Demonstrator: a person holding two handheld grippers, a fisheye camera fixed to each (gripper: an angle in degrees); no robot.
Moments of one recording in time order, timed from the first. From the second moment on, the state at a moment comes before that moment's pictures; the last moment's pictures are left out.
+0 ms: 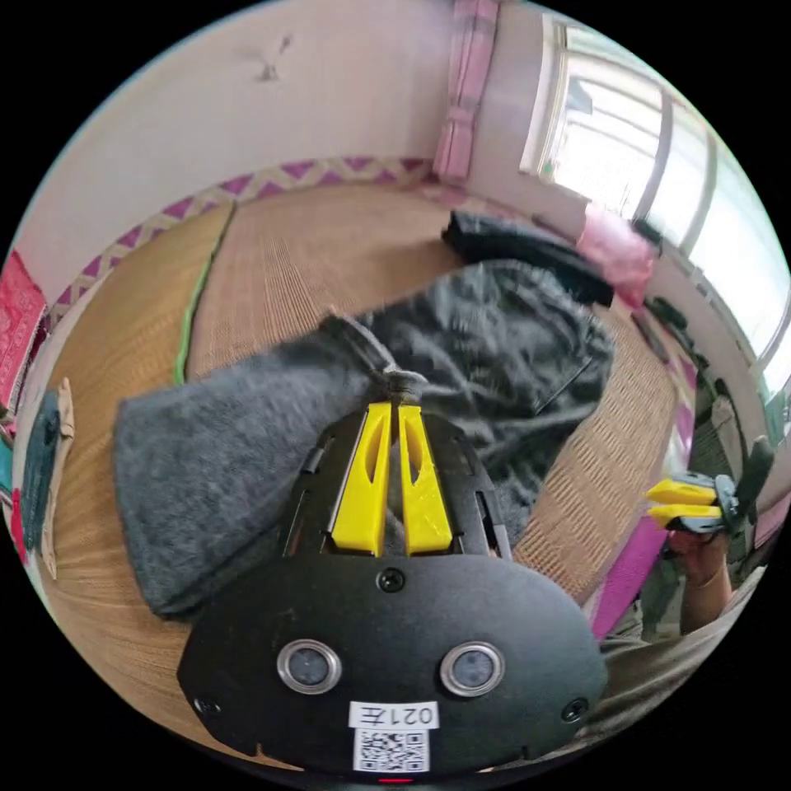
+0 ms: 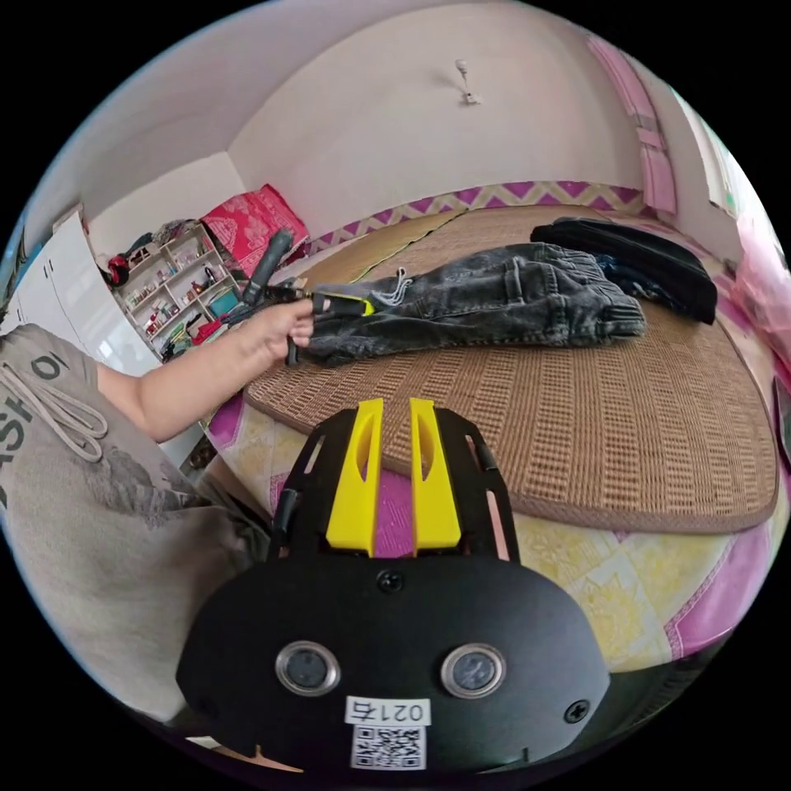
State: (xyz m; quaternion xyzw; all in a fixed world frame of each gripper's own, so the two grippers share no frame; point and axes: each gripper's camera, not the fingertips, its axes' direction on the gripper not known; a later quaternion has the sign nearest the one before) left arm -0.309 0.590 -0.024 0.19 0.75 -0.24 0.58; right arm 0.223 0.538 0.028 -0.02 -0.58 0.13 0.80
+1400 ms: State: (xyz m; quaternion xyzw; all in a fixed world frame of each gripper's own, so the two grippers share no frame) left arm -0.309 0.846 0.289 0.27 0.84 -0.32 0.34; right arm 0.158 0.173 -0.156 0.16 -0.48 0.10 0.86
